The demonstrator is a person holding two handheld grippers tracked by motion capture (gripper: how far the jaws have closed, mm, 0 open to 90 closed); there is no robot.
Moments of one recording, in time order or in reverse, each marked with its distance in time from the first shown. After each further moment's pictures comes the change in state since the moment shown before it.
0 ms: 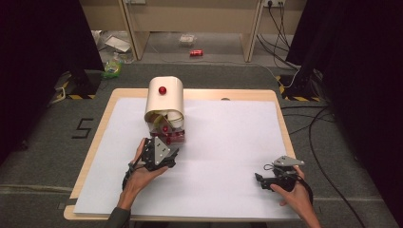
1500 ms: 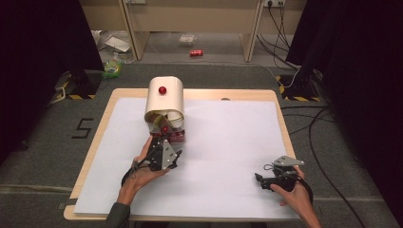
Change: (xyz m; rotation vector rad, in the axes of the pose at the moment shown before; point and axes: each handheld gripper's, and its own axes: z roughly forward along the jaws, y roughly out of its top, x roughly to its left) left arm -0.008 0.002 0.009 -0.007 -0.014 0.257; right arm 0.000 0.000 0.000 0.001 0.000 -0.002
